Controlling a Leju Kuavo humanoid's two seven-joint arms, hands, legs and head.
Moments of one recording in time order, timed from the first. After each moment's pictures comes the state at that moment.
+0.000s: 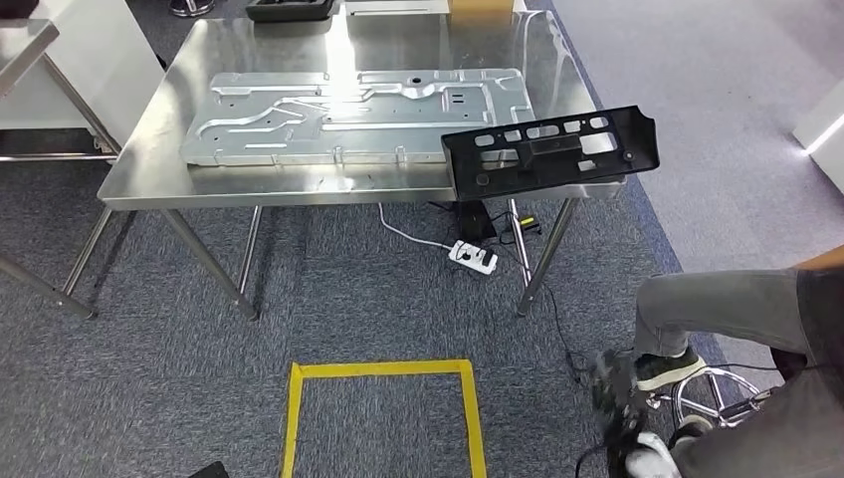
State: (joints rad) left arm -0.11 0.44 -0.95 -0.33 0.40 -0.04 -0.15; right arm -0.11 -0.25 0.19 -0.83 -0.22 -0.04 -0.11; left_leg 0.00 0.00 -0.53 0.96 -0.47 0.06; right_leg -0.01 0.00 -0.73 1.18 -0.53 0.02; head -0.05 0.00
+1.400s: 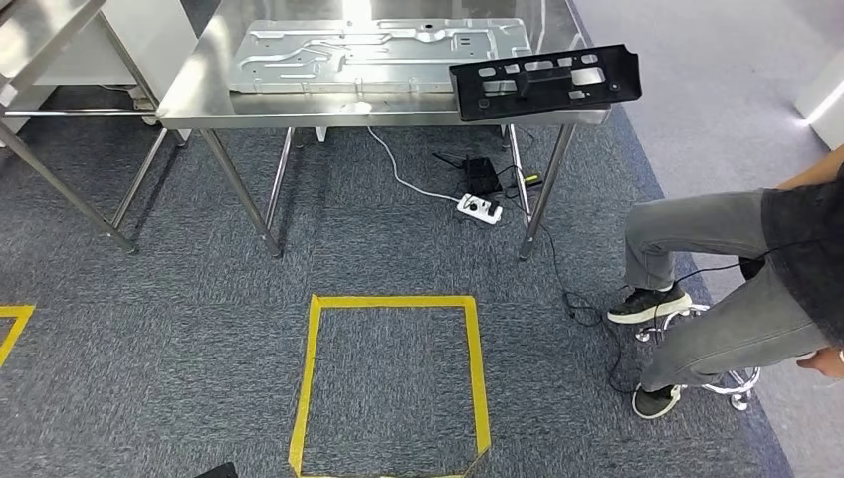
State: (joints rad) left arm -0.15 0.46 -1.02 -0.34 0.30 -0.01 -0.10; right arm -0.10 -0.04 0.43 -0.26 -0.09 0.03 0.13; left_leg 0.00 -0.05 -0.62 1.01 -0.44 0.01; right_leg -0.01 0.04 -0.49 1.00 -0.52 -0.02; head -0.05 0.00
